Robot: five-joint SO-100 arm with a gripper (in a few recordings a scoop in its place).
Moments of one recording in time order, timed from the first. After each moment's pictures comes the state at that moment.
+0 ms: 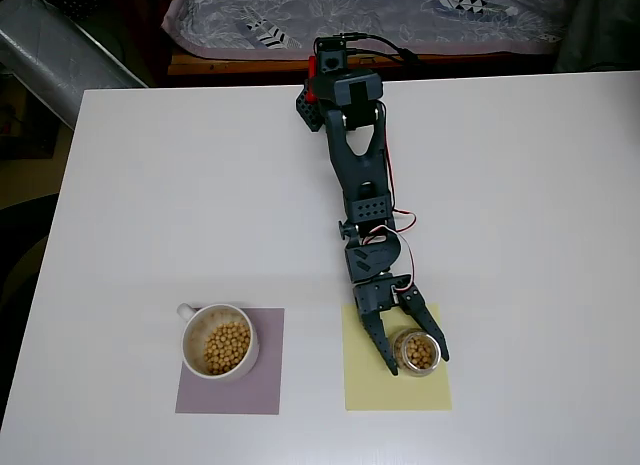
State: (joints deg) arm -12.0 44.8 101.5 -45.9 -89.9
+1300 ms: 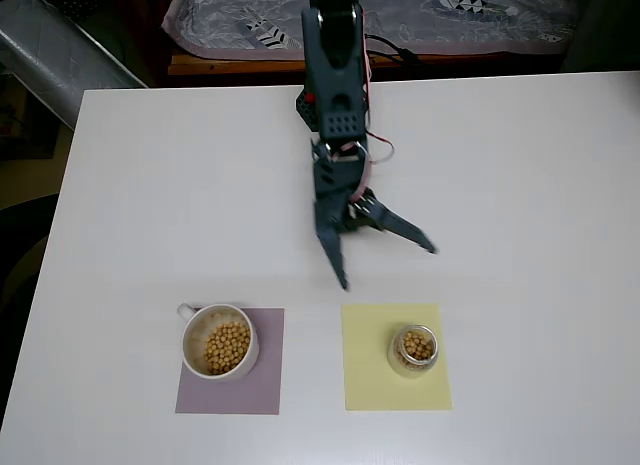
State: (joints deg) arm -2.9 101.8 152.5 -49.1 -71.8
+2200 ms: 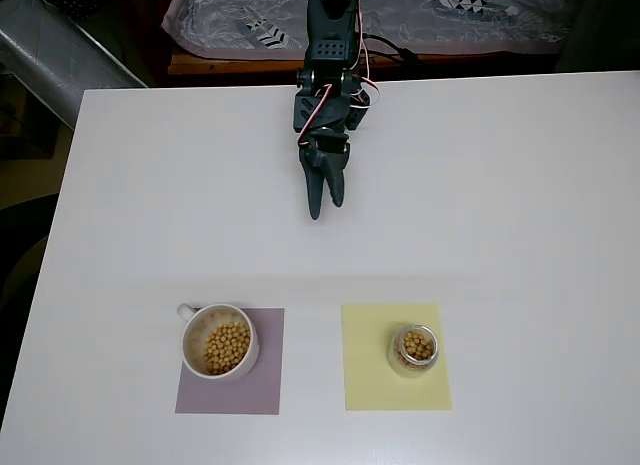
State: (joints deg) arm 4.9 181.9 180.4 26.8 -17.1
